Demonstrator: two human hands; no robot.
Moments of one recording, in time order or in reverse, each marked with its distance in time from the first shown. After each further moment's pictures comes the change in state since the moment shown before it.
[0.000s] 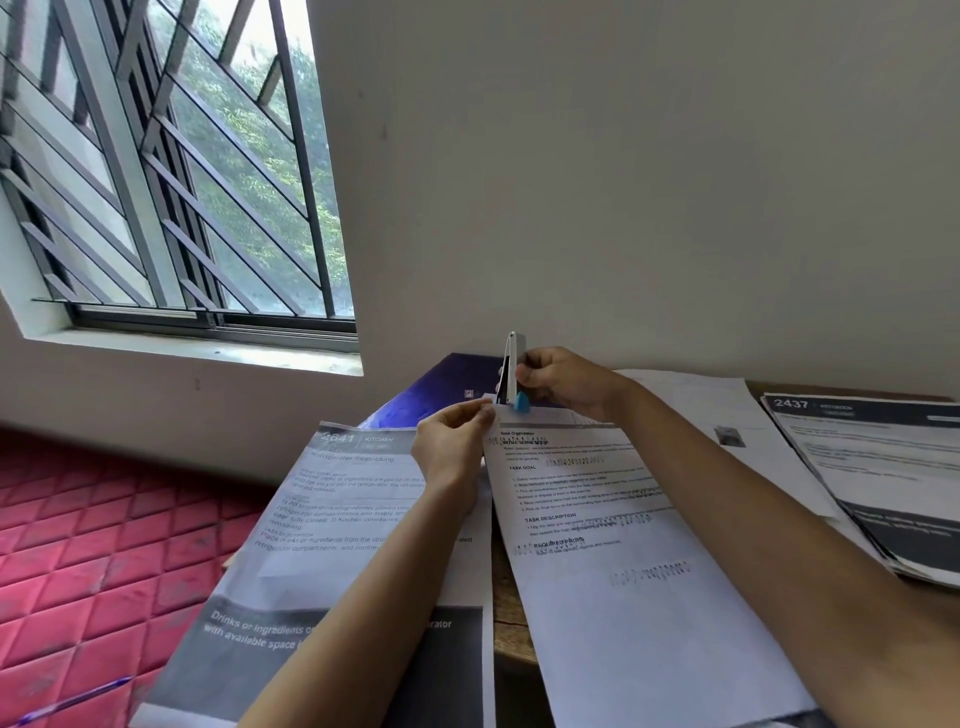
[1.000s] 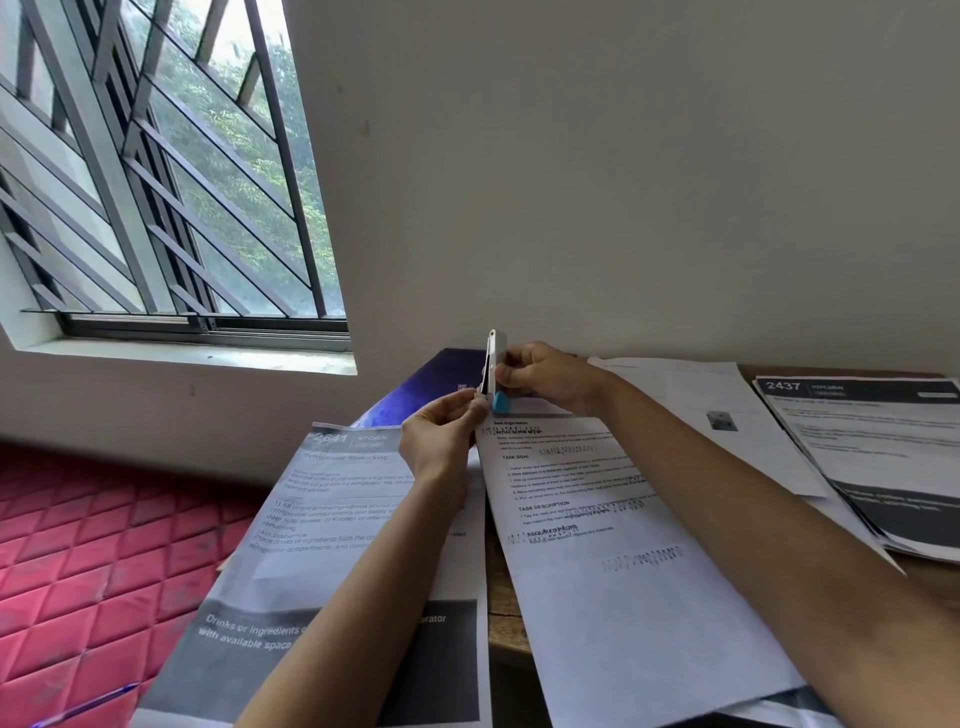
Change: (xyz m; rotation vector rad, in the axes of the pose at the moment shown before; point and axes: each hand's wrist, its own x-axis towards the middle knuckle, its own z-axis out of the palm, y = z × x) left_hand -0.006 0.005 -0.002 -0.131 -0.031 -0.010; right_hand -0.003 -0.003 0.011 -0.007 -0.047 -0.063
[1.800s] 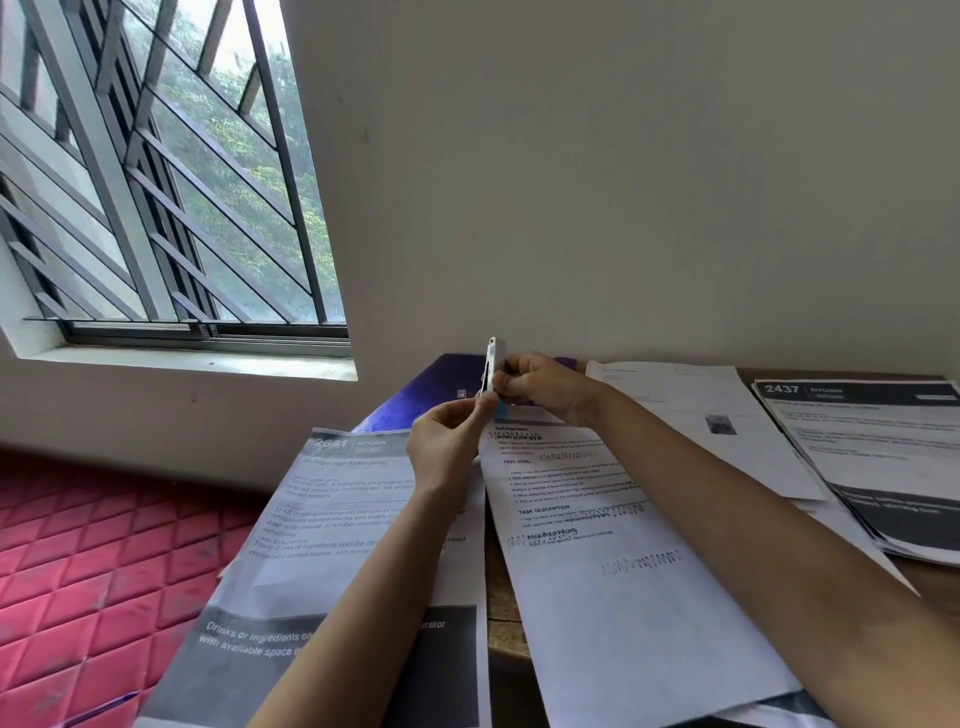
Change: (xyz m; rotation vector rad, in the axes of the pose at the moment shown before) left_hand 0.004 -0.004 -0.002 0.236 -0.056 0.092; right_hand -0.003 0.002 0.006 0.030 0.027 0.011
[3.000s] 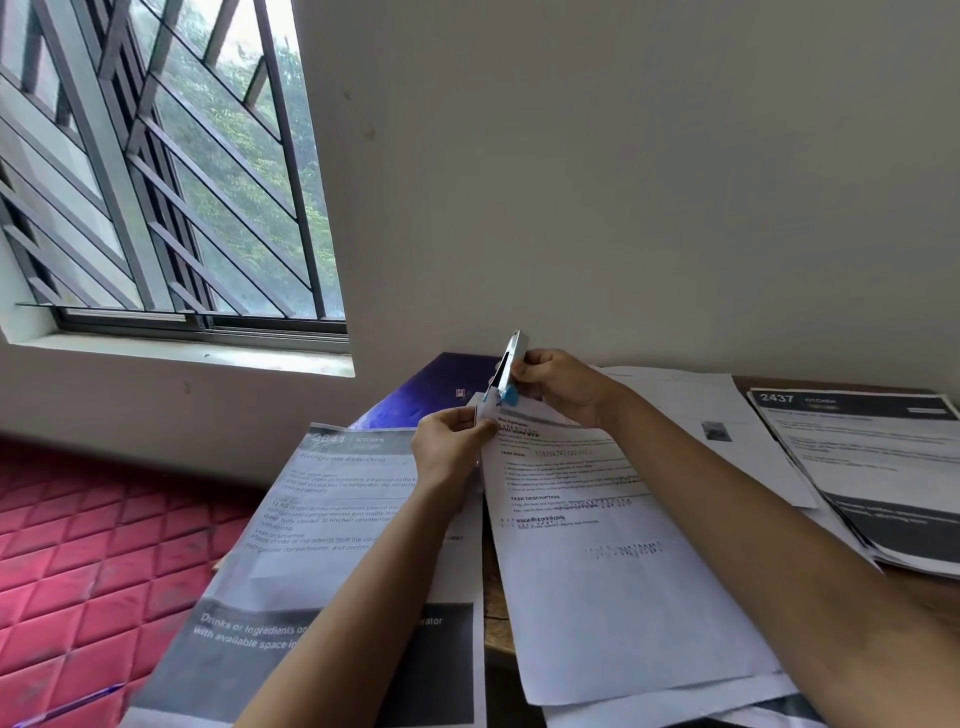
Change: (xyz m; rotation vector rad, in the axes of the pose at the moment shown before) left_hand 0.002 -0.004 0.001 -0.013 -0.072 -0.108; right_hand -0.001 0.002 -0.012 0.258 0.083 0.007
